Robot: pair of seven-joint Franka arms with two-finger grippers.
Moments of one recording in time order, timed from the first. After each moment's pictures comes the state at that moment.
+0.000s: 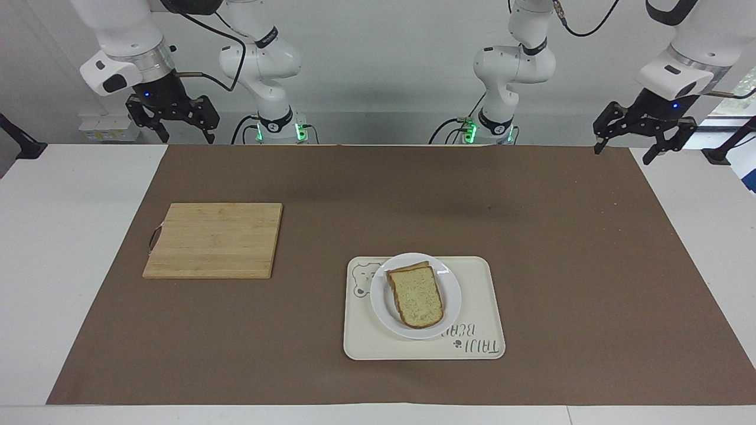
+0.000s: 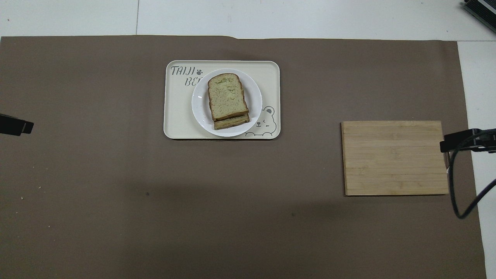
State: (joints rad) left arm -0.15 -0.02 0.16 -1.49 -0.03 1.51 0.36; right arm 0.08 -0.09 -0.11 -1.62 -0.02 1.50 0.01
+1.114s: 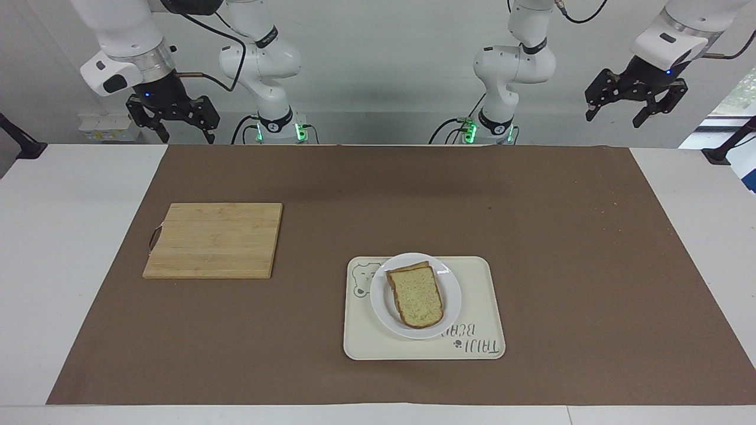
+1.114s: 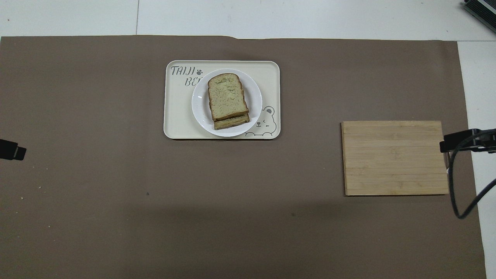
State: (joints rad) left arm -0.16 -0.06 0.14 -1.47 -0.02 1.35 0.19; right arm 0.08 -0.09 -0.11 -1.62 -0.02 1.50 0.01
